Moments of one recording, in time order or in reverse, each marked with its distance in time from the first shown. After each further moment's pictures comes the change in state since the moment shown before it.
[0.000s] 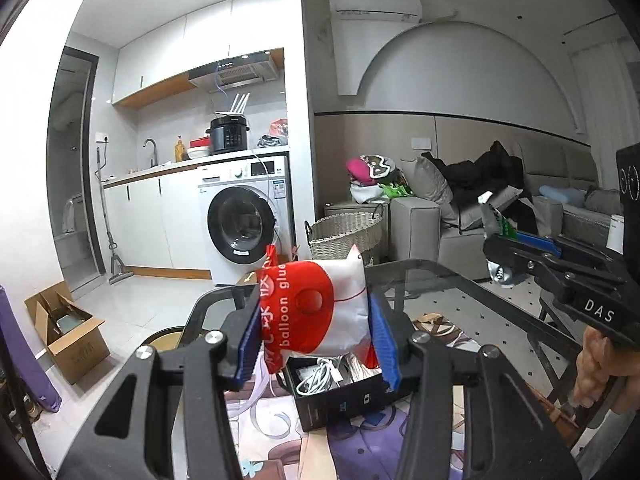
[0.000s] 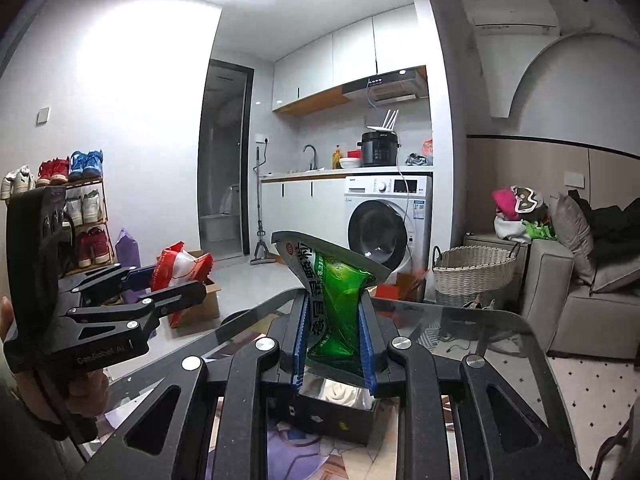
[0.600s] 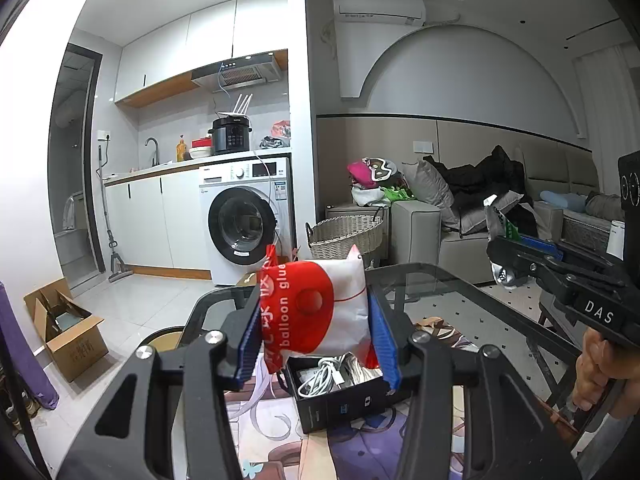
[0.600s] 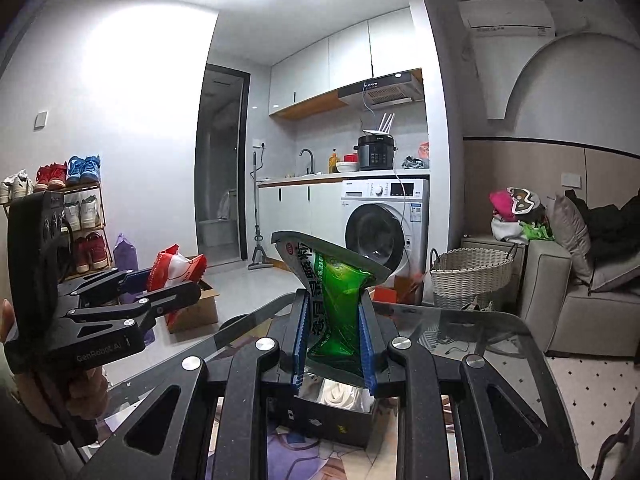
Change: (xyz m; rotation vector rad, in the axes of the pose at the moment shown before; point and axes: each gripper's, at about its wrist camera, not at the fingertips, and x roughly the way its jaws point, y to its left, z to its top) left arm -0.006 0.001 0.000 -0.007 -0.006 0.002; right arm -0.008 0.001 -0.004 0.005 -0.011 -0.011
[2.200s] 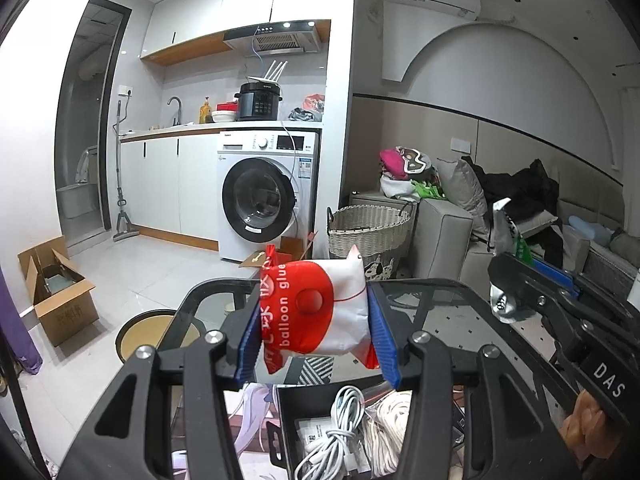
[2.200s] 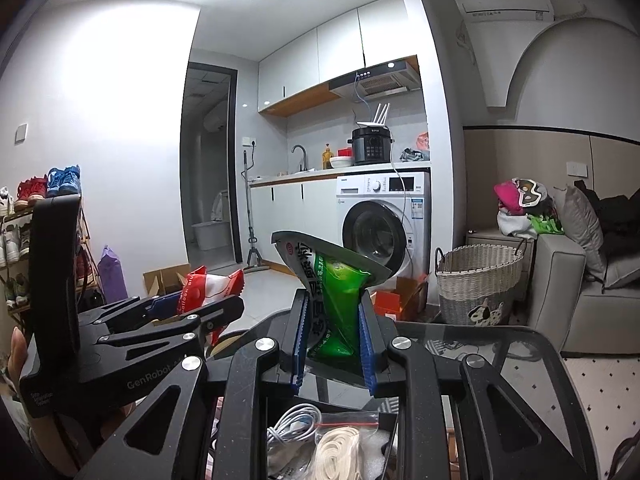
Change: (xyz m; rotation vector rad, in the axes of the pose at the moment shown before) left arm 0.111 0.009 0.025 -0.145 0.091 0.068; right arm 0.119 -0.011 0.037 0.046 0.026 -0.007
